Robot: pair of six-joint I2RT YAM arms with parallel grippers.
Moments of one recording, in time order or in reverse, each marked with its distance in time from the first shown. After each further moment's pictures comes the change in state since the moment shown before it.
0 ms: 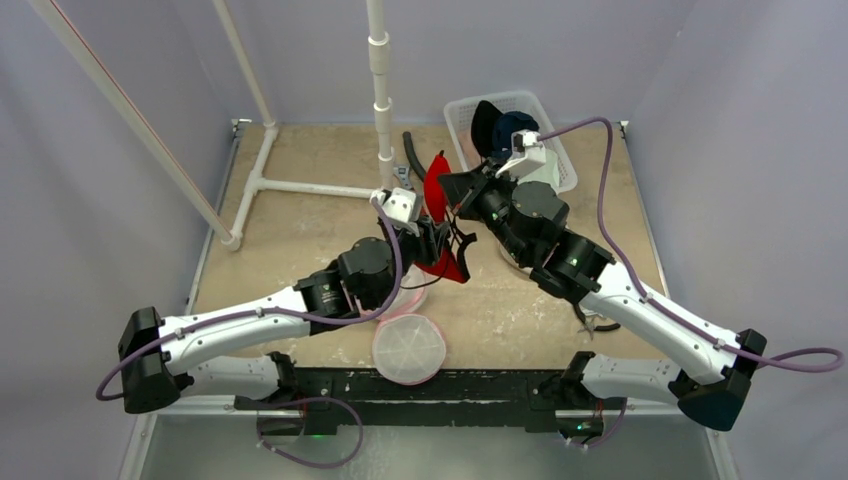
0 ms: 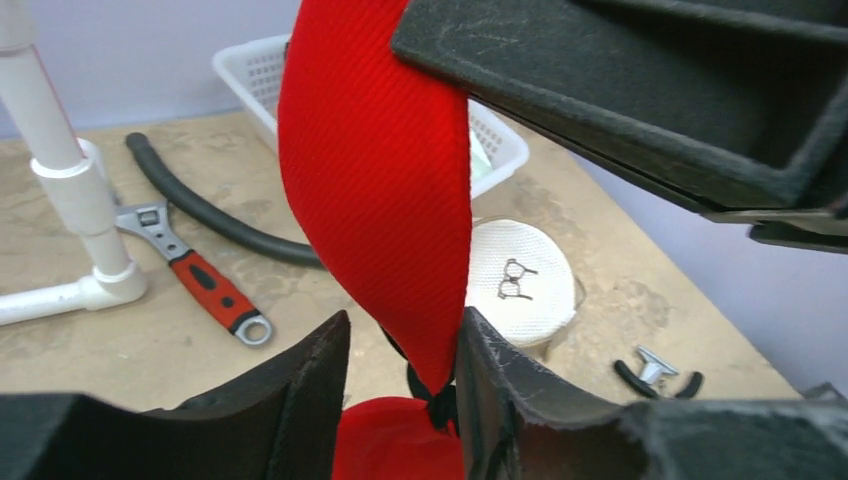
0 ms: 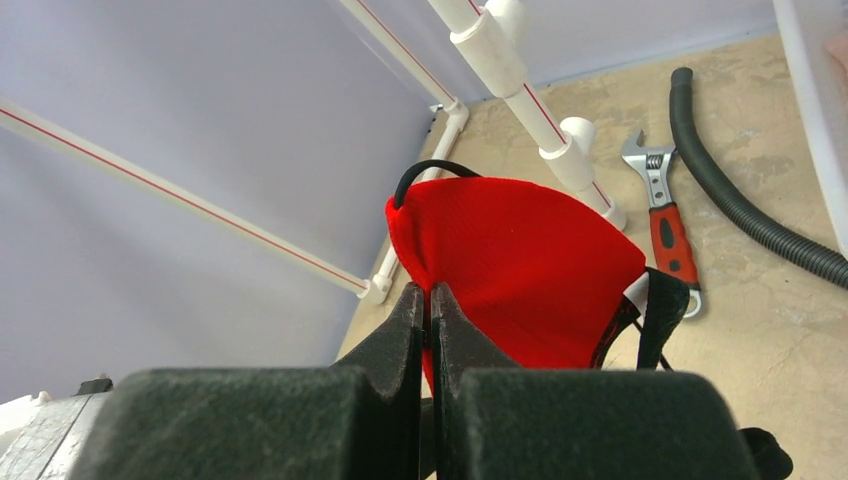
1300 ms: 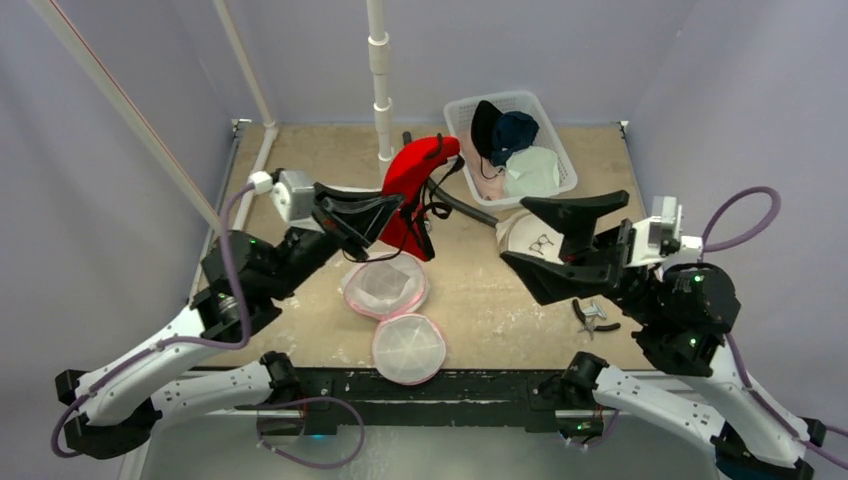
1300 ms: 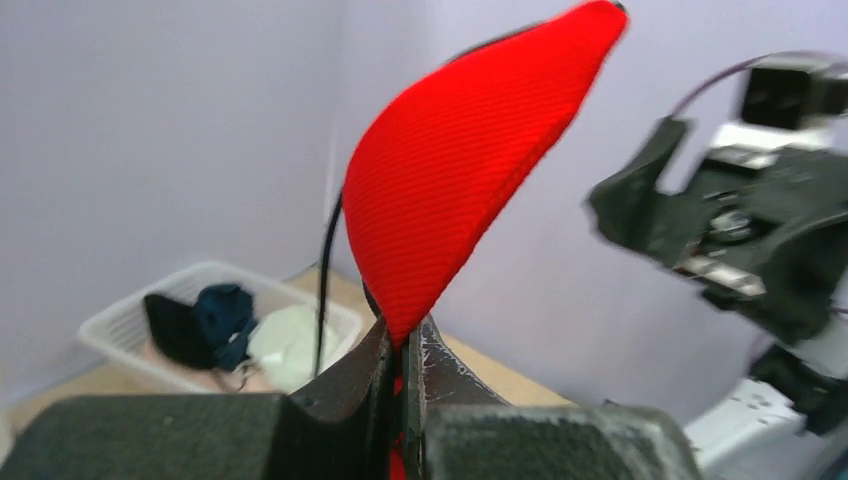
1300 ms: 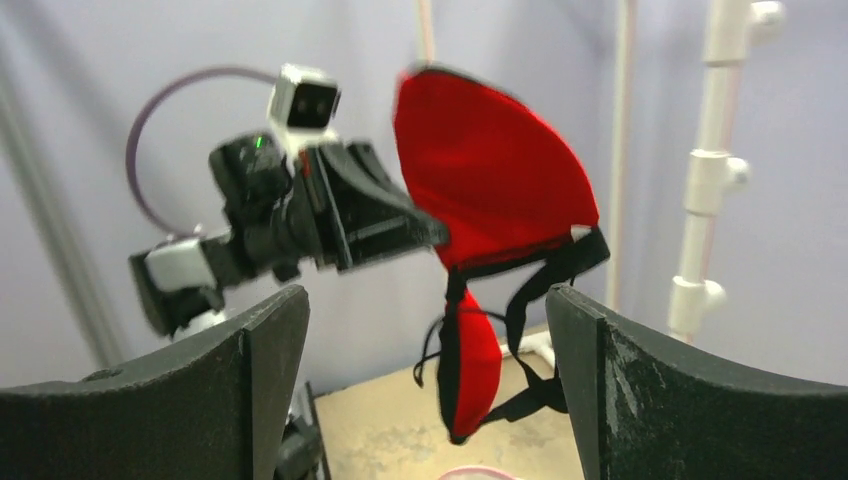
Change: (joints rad) left arm 0.134 -0.320 0.129 -0.052 0.460 0.086; right arm -0.003 -0.555 -0.178 0.192 -0.550 -0.481
